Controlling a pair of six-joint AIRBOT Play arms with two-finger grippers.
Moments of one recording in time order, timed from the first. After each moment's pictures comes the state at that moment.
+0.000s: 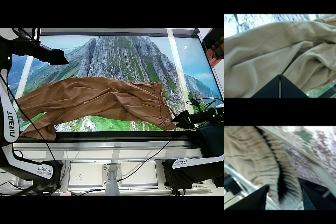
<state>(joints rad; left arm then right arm) 0.03 -1.66 1.94 1.01 -1.47 -1.25 -0.73 -1.67 0.96 -1.00 1.55 0.96</state>
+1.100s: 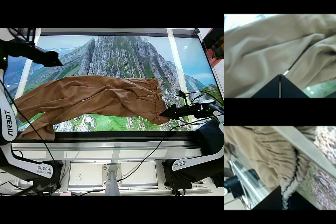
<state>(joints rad) 0.11 -1.66 1.93 1.09 -1.51 -1.26 -0.55 -1.70 0.94 -0.74 1.45 0.77</state>
